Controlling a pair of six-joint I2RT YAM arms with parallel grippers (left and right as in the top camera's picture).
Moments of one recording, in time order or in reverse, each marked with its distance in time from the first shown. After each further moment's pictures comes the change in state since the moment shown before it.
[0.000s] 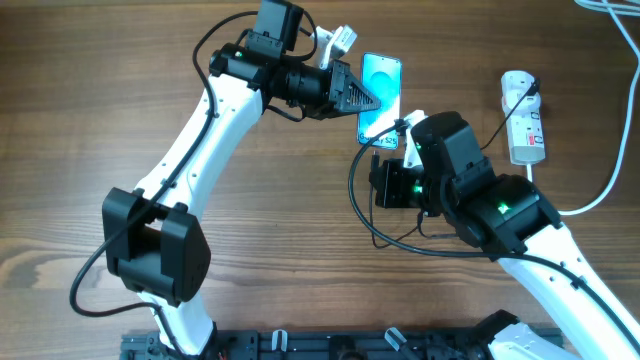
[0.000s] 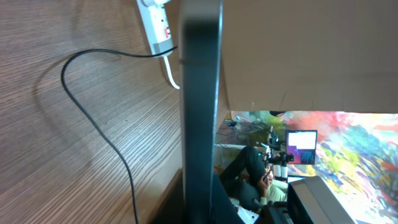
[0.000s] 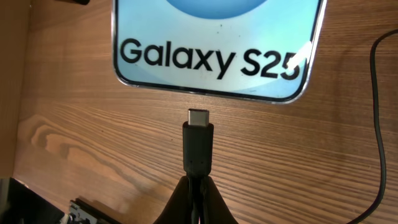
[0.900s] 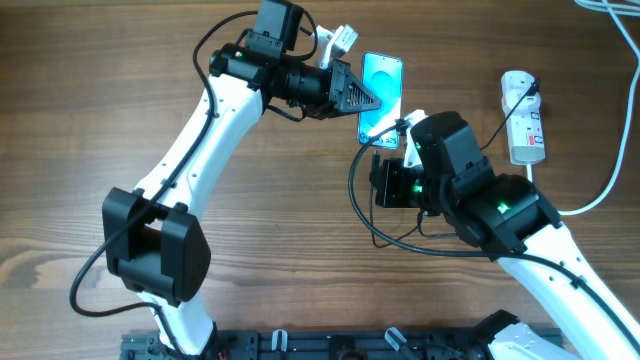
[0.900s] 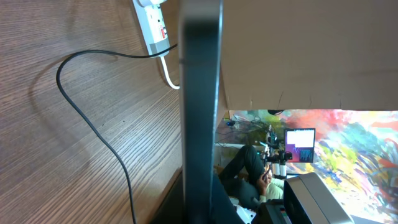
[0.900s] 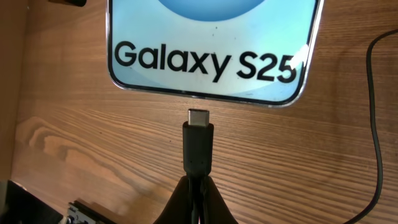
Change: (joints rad) left arm 0.000 0.000 0.000 0.004 0.006 0.002; right arm 0.000 0.002 0.000 0.004 0.009 0.003
